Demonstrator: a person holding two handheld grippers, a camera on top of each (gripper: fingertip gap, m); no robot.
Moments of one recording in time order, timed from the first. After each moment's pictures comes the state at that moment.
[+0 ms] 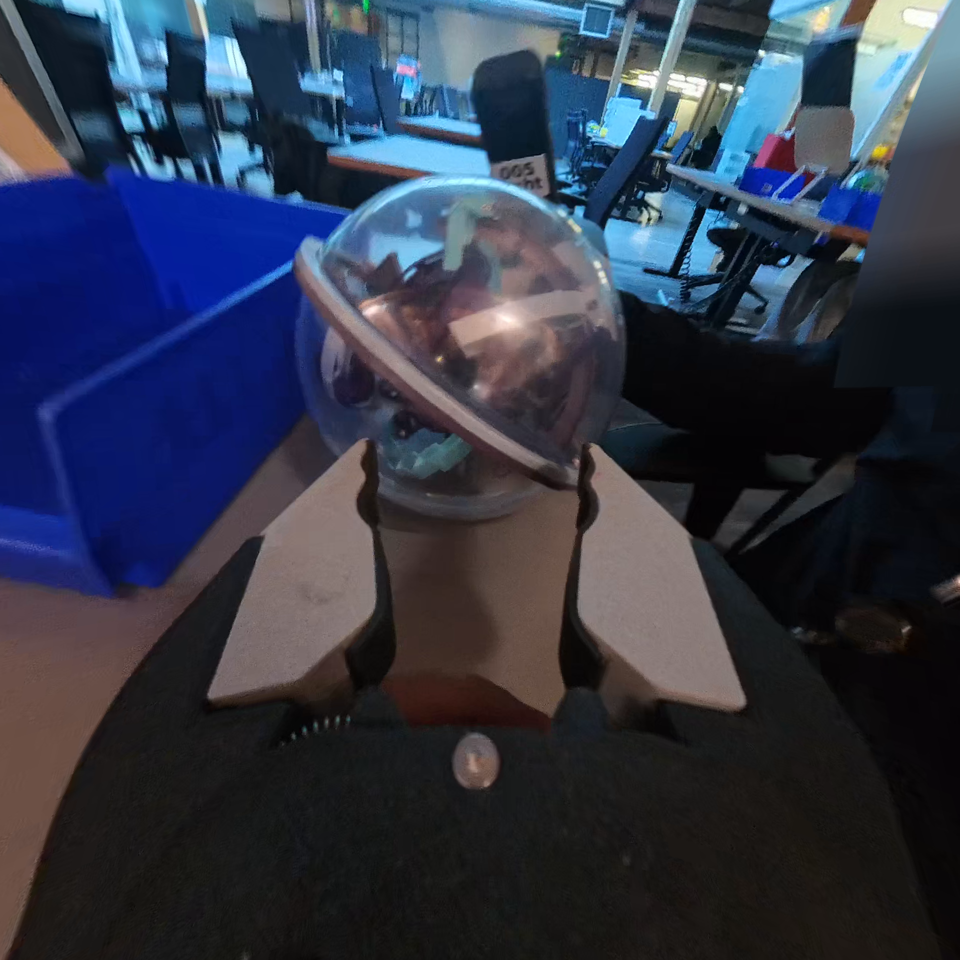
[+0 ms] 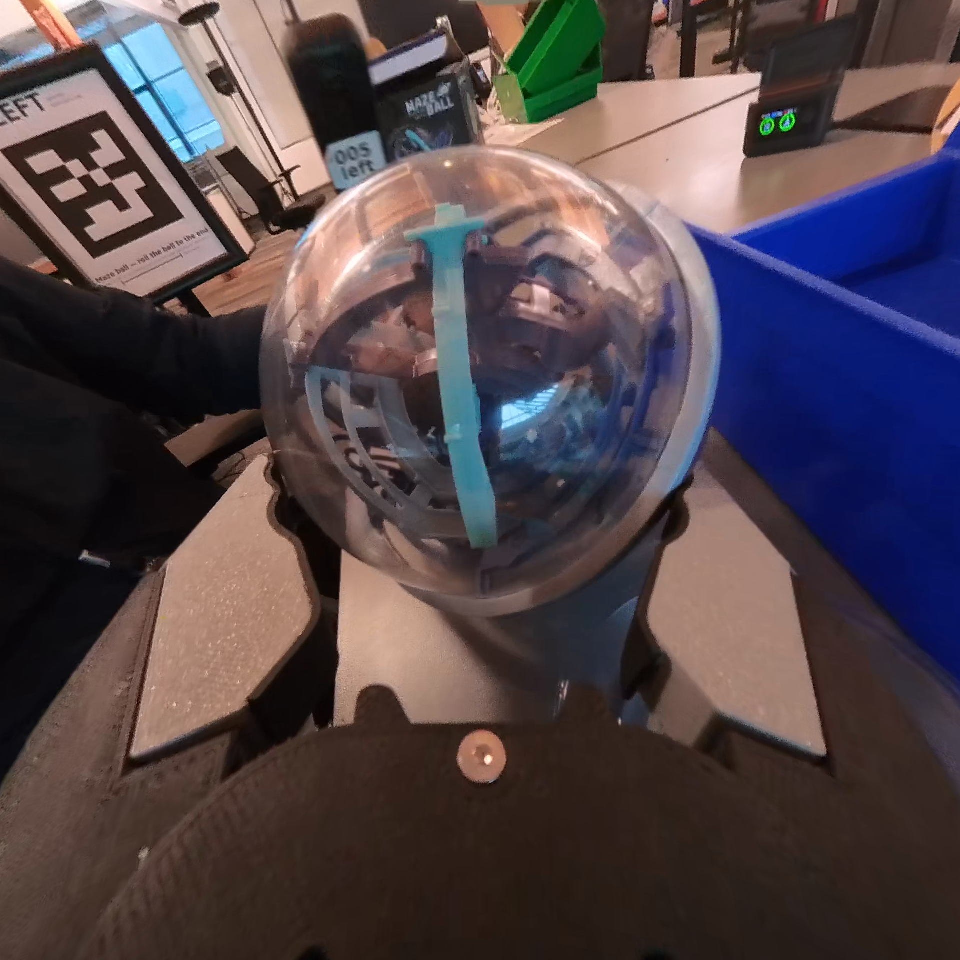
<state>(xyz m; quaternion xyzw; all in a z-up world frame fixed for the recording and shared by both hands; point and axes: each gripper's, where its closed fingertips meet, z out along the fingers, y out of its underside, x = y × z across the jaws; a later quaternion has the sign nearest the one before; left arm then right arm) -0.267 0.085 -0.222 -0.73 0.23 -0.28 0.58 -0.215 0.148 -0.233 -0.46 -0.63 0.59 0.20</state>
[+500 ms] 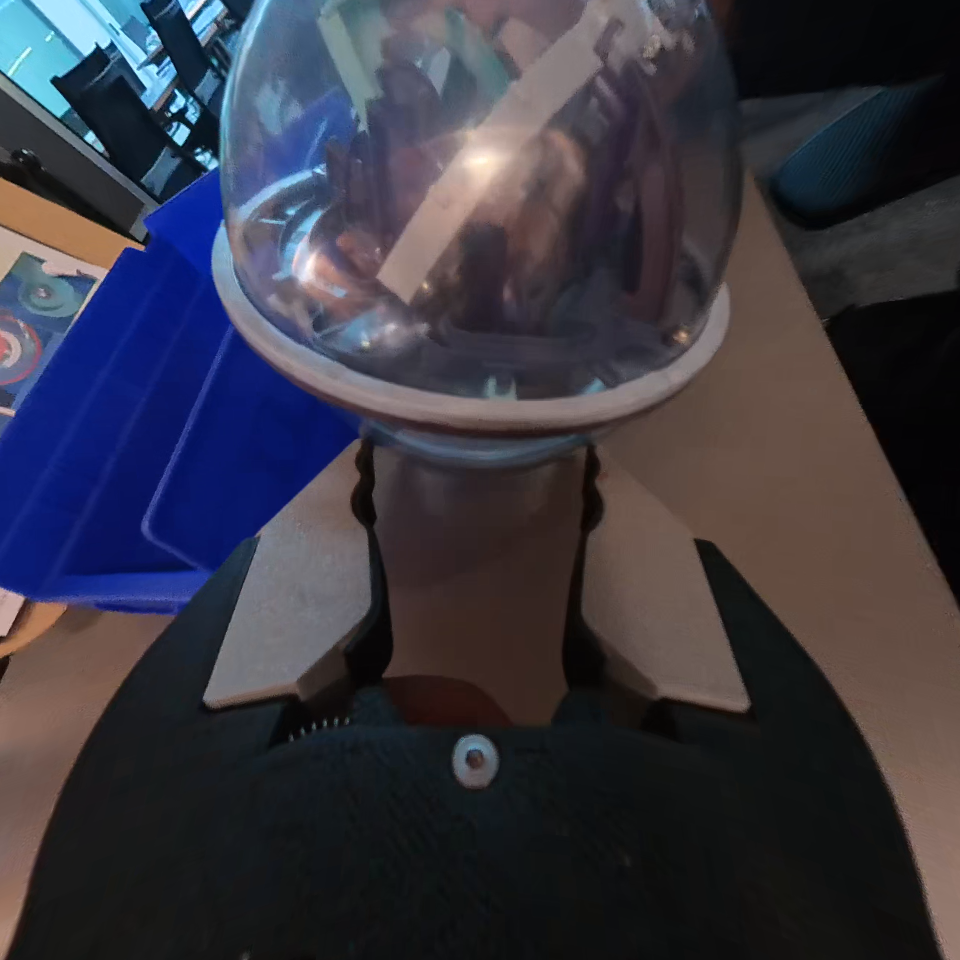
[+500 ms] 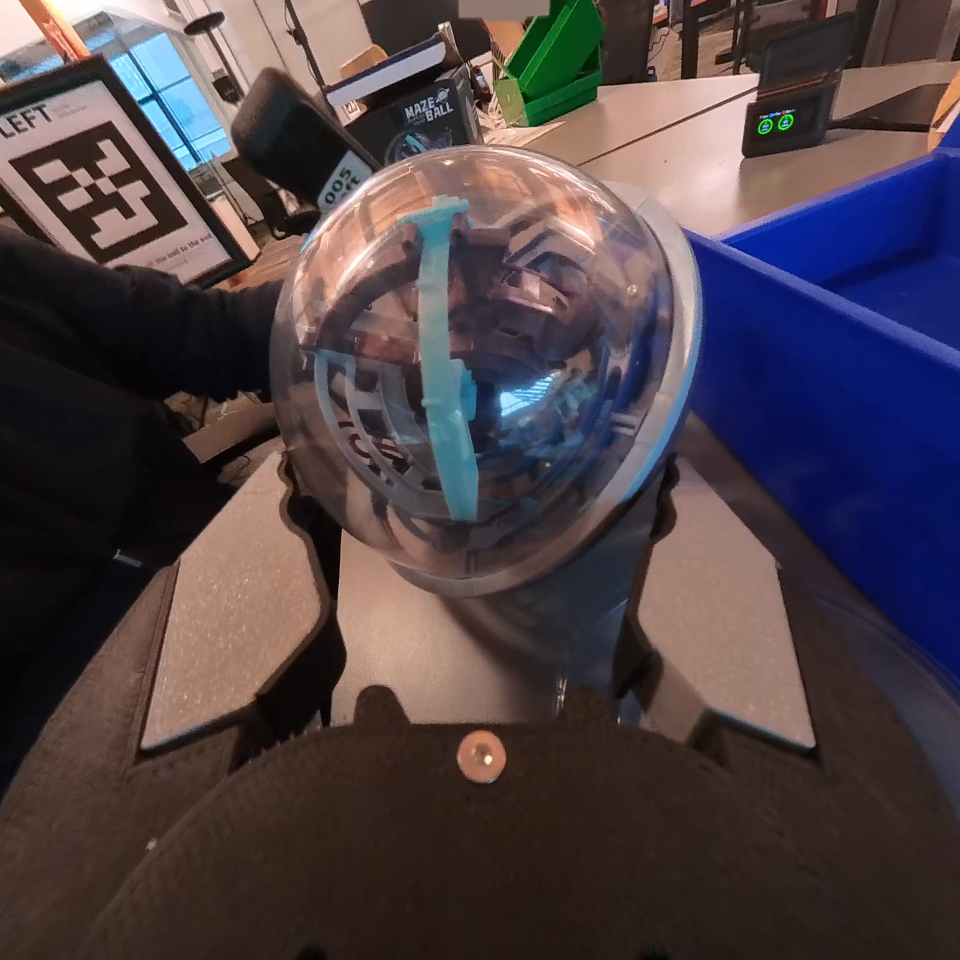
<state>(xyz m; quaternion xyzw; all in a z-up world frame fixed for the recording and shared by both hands) -0.287 0.114 -0.264 -0.74 0.42 -0.01 0.52 -0.216 0.151 -0.233 -0.46 -0.63 0.60 0.19</state>
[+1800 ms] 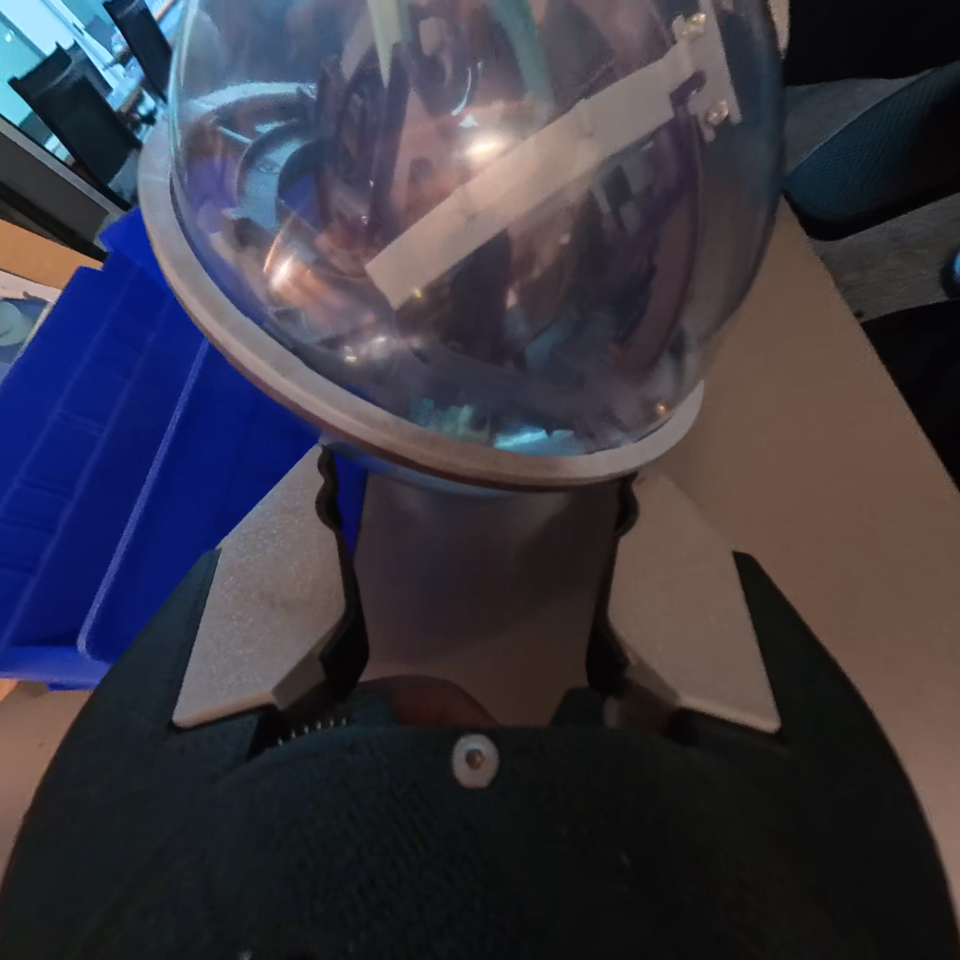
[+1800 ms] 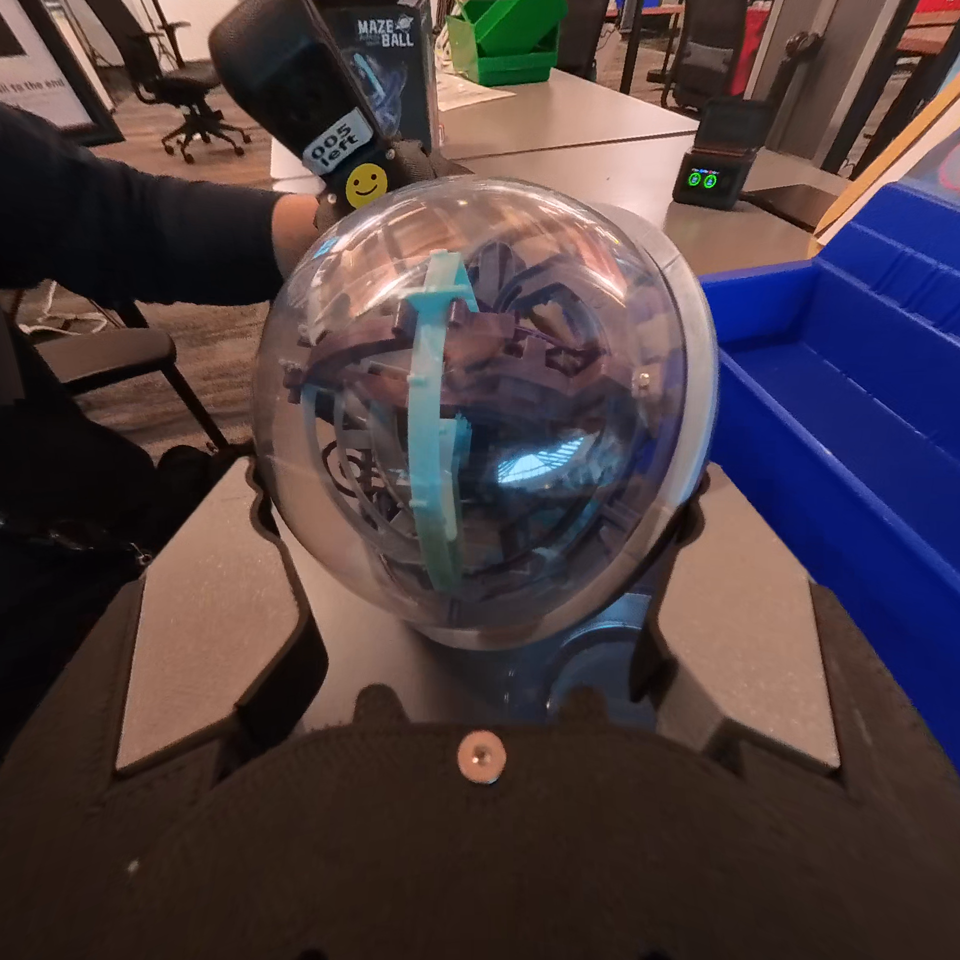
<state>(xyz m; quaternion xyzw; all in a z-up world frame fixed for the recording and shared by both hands) -0.270 0.141 -0.272 -0.74 0.44 -0.02 0.52 -0.223 0.159 -0.228 -0.43 -0.69 0.50 0.30</state>
